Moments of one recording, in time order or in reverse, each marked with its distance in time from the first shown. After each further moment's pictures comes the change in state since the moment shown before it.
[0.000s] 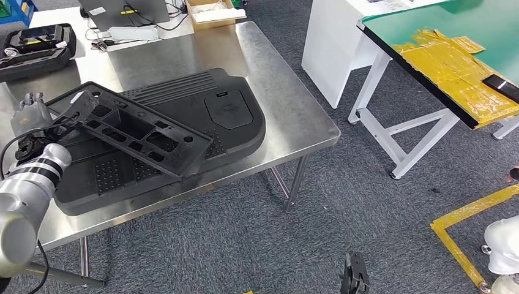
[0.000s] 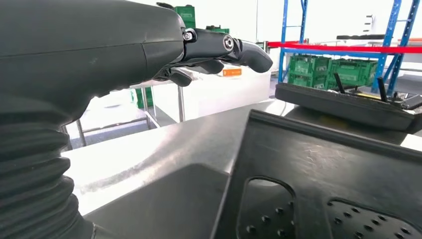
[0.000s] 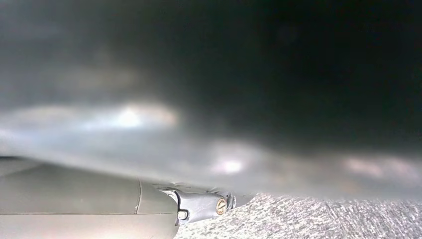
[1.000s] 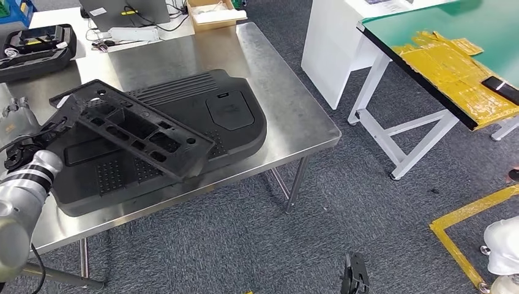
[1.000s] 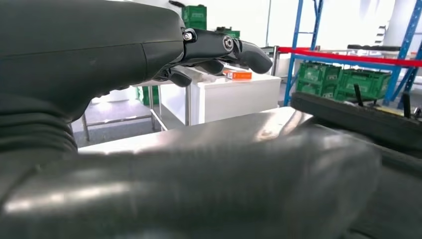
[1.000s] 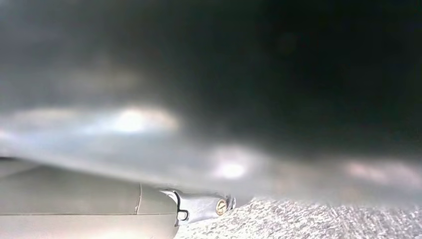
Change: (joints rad) left arm 0.029 0.033 0.049 -0.001 0.027 0.065 -0.040; right arm -0.001 0.004 -0.025 0.000 0.021 0.000 0.000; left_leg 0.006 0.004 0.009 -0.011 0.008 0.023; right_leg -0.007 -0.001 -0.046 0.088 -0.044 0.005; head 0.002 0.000
